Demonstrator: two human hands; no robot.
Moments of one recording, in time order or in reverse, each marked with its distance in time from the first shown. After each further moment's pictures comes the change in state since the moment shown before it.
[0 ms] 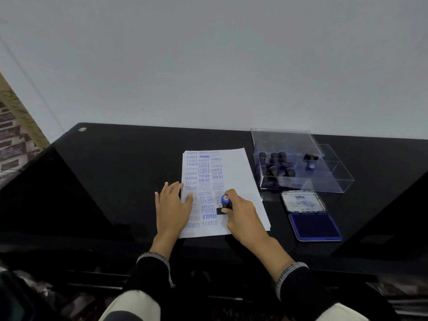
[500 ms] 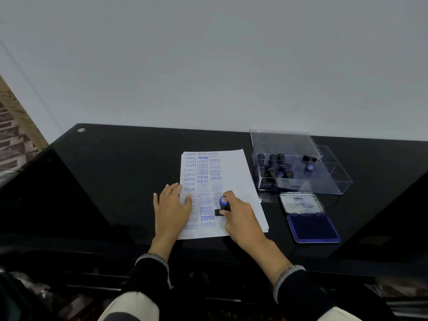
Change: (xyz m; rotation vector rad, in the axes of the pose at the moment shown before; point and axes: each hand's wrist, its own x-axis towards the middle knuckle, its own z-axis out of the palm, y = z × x) left_hand 0.000 0.000 0.003 0.072 -0.016 0.003; right_hand -0.002 -0.001 -0.003 -0.001 -0.013 0.002
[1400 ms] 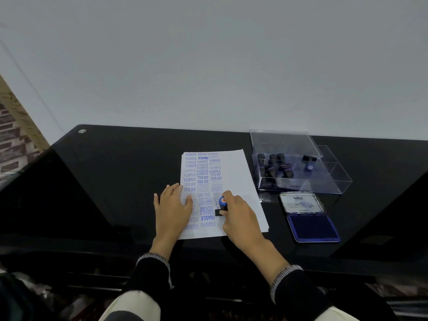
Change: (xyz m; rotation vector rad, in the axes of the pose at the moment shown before) left_hand 0.000 0.000 0.001 0.023 0.002 0.015; right_hand -0.003 -0.009 0.000 -0.219 0.016 0.016
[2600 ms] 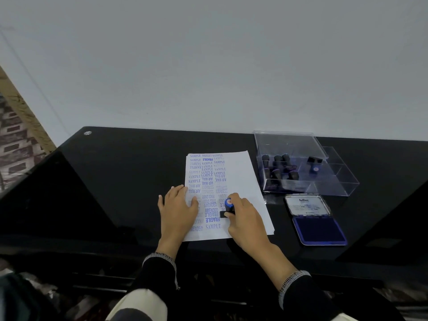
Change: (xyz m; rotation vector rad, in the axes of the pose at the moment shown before) left_hand 0.001 0.002 -0.001 0.016 -0.002 -0.012; right_hand -0.002 0.005 0.006 0.077 0.074 -0.007
